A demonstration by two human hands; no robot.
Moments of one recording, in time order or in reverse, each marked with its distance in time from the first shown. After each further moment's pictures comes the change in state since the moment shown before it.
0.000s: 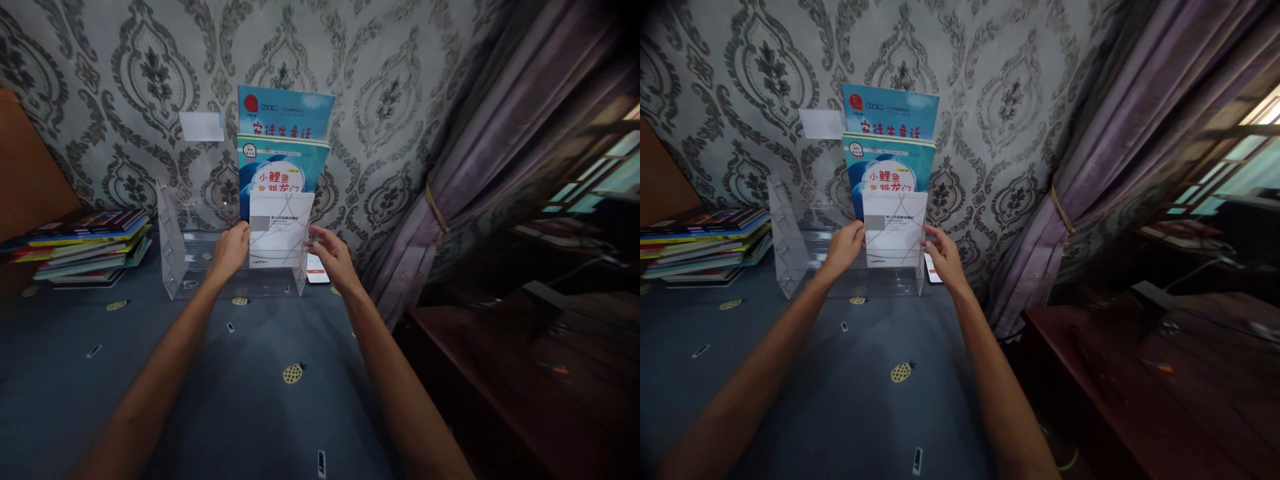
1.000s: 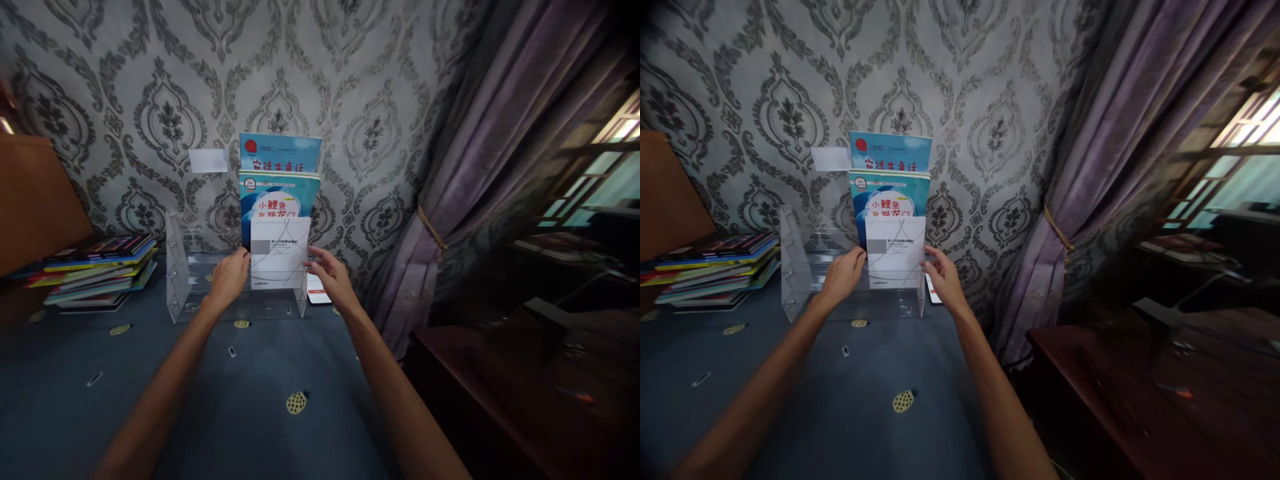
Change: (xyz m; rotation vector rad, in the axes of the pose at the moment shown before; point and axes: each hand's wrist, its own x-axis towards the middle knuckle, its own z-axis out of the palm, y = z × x) left_hand -0.019 0.014 -0.018 0.296 -0.018 -0.002; right_hand 0.000 -0.007 0.000 -0.019 0.024 0.002
